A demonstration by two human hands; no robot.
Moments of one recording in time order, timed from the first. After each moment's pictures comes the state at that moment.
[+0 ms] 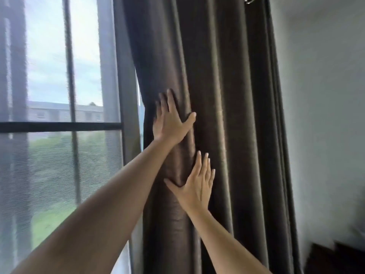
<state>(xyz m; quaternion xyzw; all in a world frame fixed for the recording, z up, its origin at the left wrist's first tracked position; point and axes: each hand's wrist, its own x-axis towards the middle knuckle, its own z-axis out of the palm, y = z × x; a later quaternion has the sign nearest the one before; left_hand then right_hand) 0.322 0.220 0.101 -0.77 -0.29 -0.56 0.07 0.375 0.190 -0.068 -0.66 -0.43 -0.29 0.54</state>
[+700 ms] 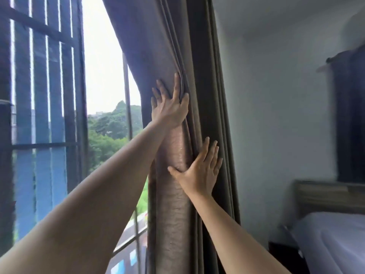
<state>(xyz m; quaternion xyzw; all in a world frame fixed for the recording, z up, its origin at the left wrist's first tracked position) 0.654 0.279 0.153 -0.84 -0.16 -0.52 0.01 0.702 0.235 -0.020 -0.70 -0.26 -0.41 0.52</state>
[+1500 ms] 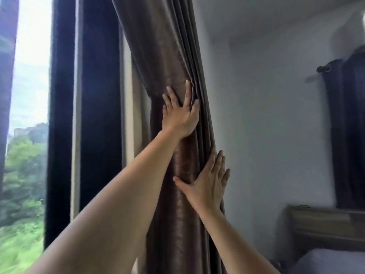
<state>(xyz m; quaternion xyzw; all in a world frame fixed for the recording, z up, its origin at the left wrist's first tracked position) 1.006 0.339 0.171 -0.85 -0.08 -0.52 -0.04 1.048 0.294 -0.004 -0.72 -0.24 -0.42 0.49</state>
